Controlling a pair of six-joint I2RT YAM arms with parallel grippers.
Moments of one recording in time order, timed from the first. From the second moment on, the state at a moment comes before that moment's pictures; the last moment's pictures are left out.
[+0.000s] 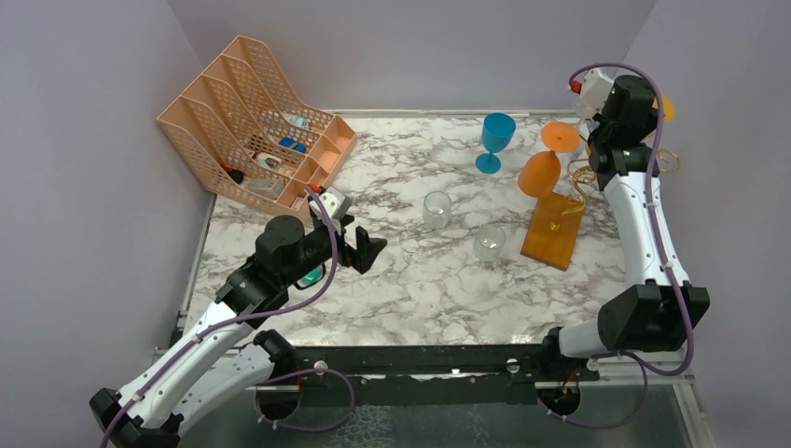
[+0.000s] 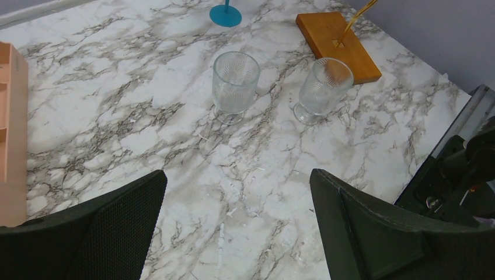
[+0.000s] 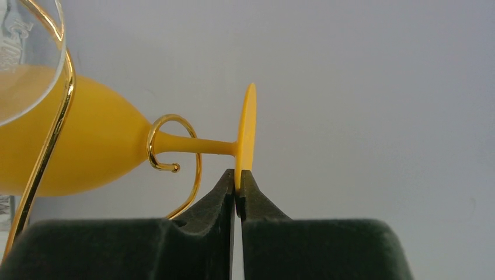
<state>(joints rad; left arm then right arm) -0.69 0.69 0.73 -0.23 0.10 -0.15 -0.07 1.42 1.47 -0.26 0.66 -1.20</state>
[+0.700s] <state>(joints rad) -0.69 0.69 0.73 -0.23 0.10 -0.15 -0.04 1.42 1.53 -0.40 0.61 -1.10</state>
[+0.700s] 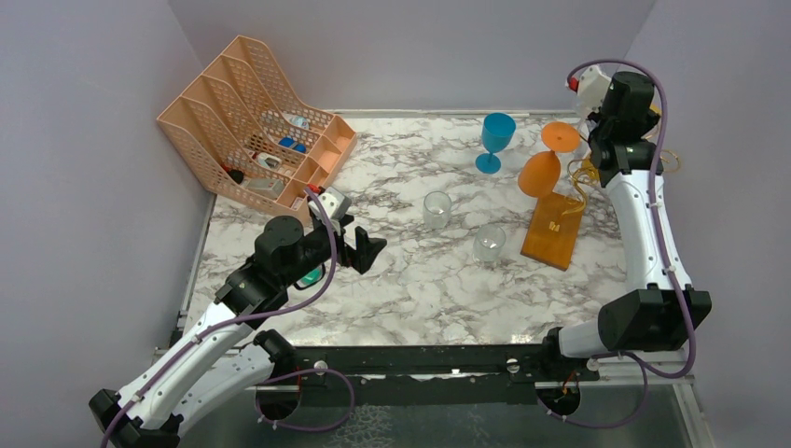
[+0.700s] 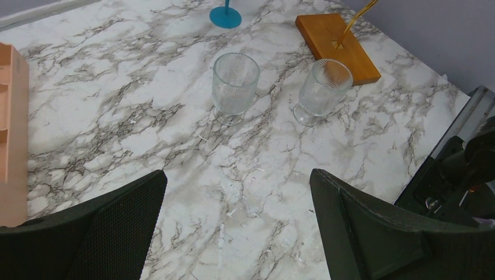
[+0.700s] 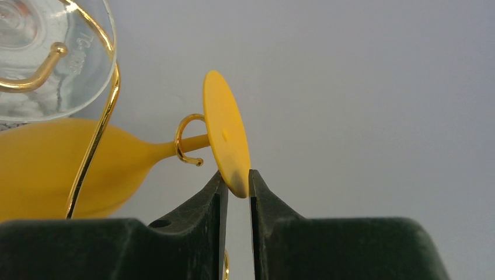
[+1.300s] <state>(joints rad) -0.70 0.68 0.73 -0.23 0.10 -0.15 -0.03 1.42 1.61 -0.58 0.56 -0.95</state>
